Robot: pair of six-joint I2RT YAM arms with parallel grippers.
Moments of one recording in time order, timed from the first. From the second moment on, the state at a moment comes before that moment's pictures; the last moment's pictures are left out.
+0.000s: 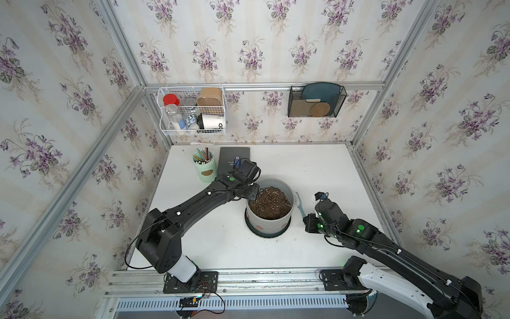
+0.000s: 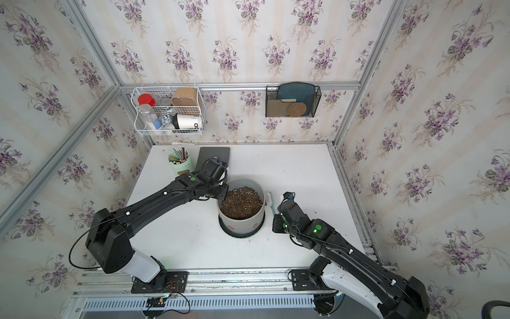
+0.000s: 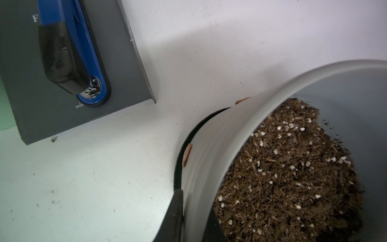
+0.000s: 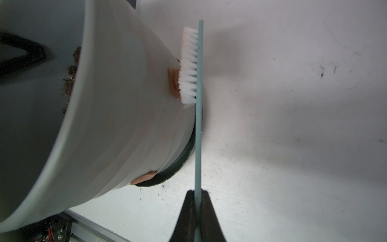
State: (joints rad) left arm -0.68 1.57 1.27 -0.73 -0.05 -0.33; right arm 0.76 0.84 0.62 -0.67 0.10 0.75
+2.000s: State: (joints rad) left arm -0.68 1.56 1.26 -0.76 -0.08 -0.34; right arm 0.67 1.15 0.84 -0.96 0.27 0.85
